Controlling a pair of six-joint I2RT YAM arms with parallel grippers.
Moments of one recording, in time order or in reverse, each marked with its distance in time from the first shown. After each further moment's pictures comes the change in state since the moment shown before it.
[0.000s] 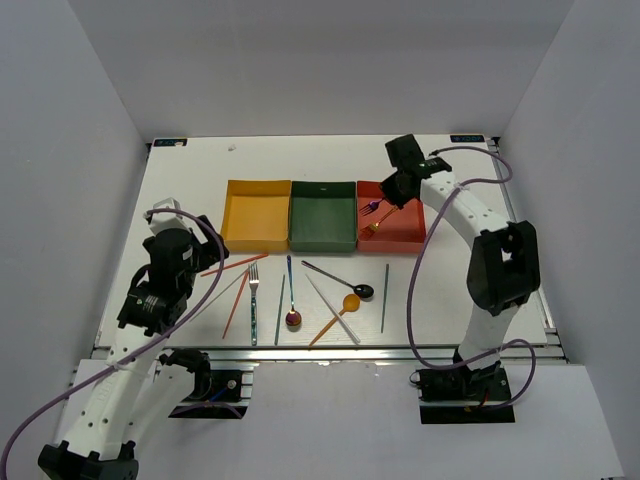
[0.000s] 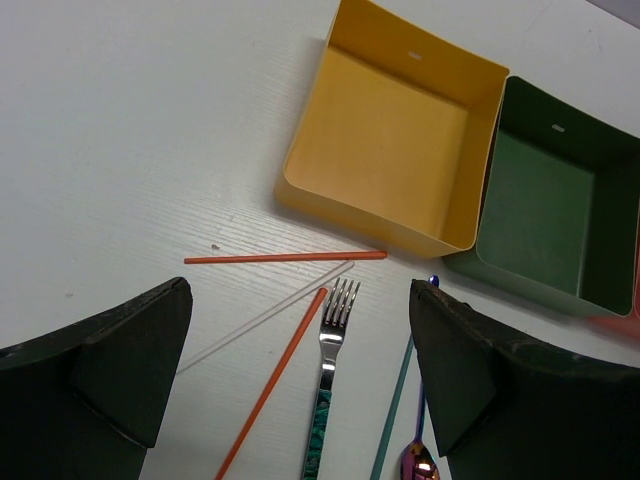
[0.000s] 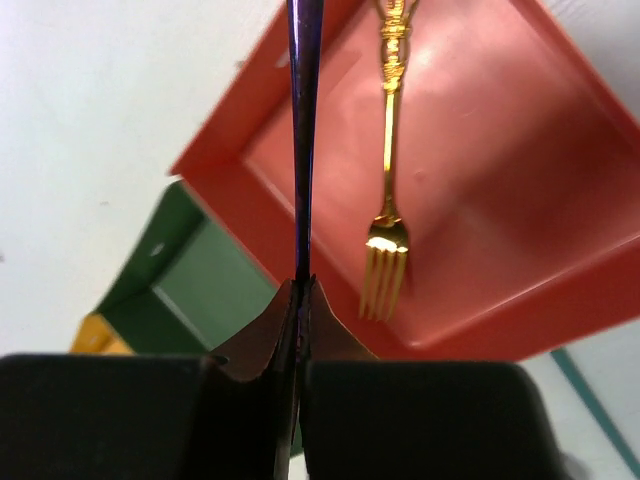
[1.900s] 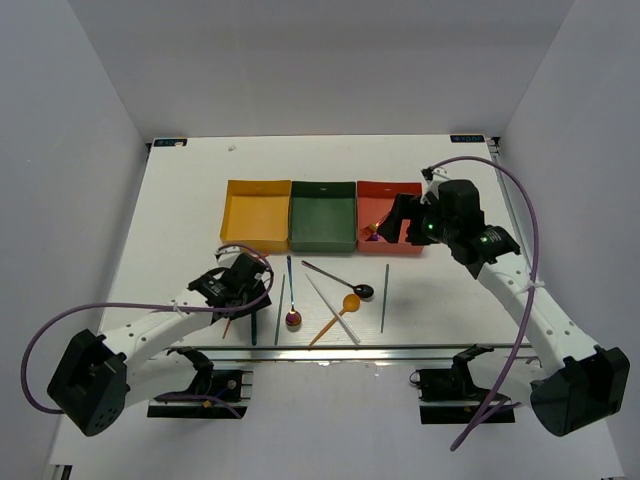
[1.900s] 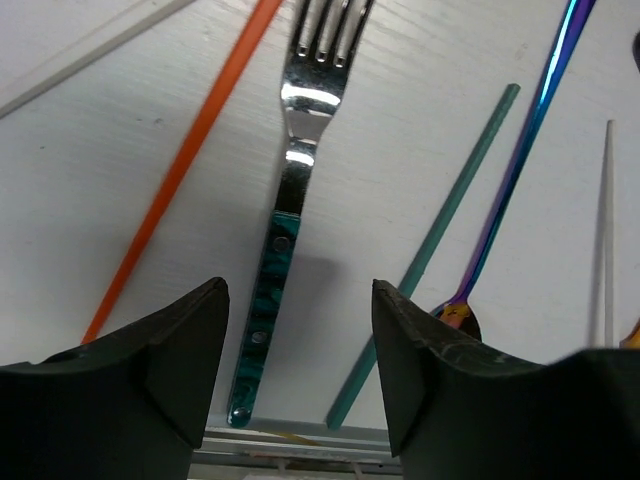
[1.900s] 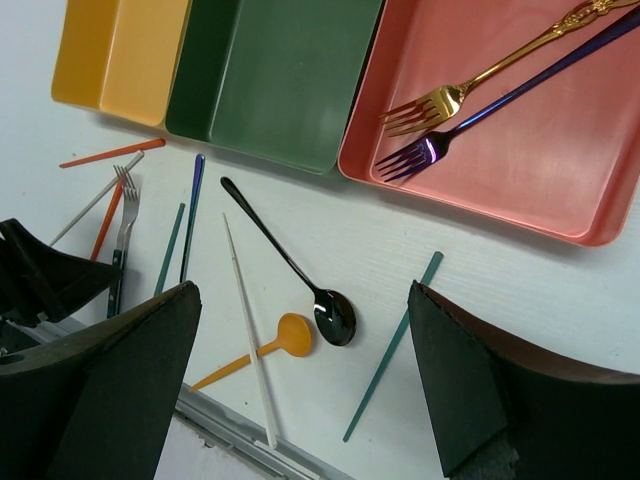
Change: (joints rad) left arm -0.359 0.391 -0.234 -0.018 0.082 -0.473; right arm -0.009 -0.710 -0.543 0.206 -0.477 -0.868
